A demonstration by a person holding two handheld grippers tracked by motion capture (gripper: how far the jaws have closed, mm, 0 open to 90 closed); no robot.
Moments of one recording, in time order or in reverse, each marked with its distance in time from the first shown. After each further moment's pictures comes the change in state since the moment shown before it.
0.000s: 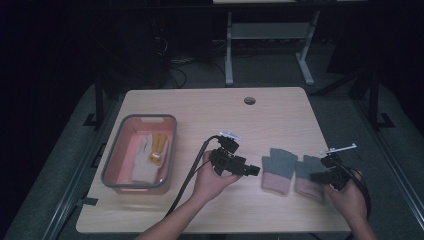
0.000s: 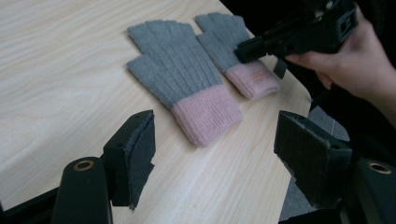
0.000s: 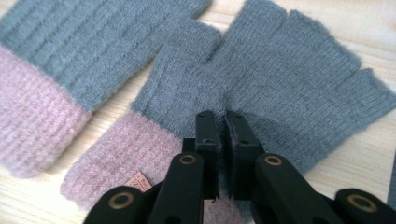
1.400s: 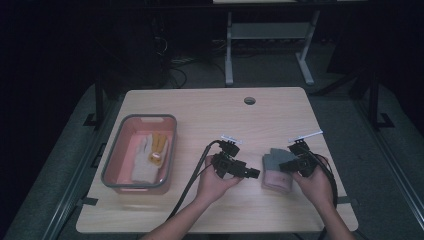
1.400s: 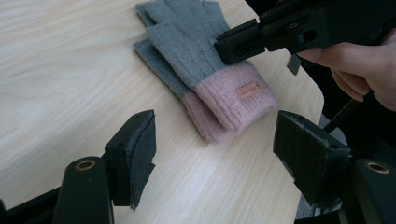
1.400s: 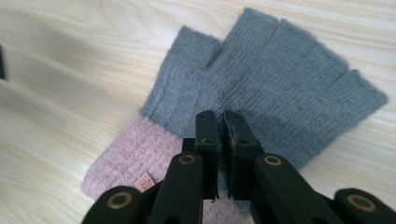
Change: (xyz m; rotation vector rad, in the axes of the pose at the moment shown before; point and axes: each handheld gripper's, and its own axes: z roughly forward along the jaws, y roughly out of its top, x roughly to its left) left arm 0.014 -0.010 0.024 0.015 -0.005 -0.068; right arm 0.076 0.049 0.008 0.003 0.119 -0.033
